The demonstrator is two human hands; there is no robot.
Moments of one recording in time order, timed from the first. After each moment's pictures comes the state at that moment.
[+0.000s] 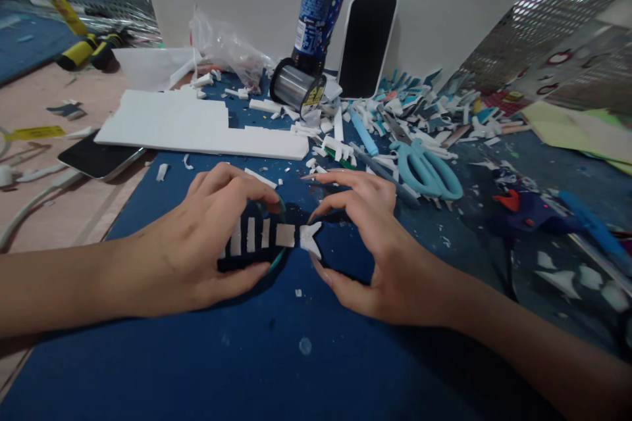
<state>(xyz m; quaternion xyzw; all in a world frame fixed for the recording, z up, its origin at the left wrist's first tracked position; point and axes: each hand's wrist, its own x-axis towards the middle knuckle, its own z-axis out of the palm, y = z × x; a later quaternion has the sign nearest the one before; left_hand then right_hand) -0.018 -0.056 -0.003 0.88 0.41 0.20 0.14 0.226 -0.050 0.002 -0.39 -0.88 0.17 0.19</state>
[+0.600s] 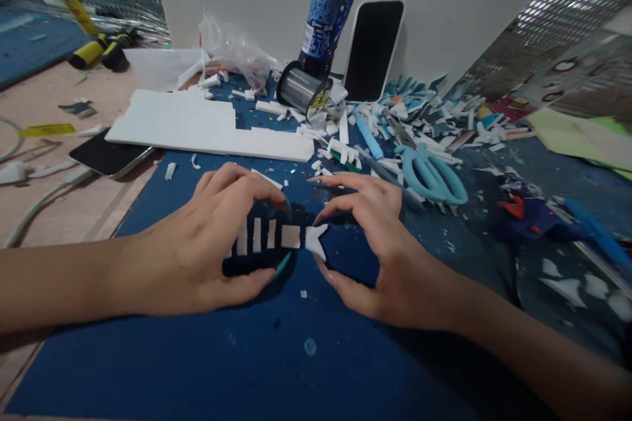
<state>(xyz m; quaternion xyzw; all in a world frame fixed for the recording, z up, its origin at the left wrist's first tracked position) -0.020 -0.057 -0.004 0.88 0.40 0.22 0.13 0.228 -0.049 0.003 -0.39 -0.89 0.16 0.15</state>
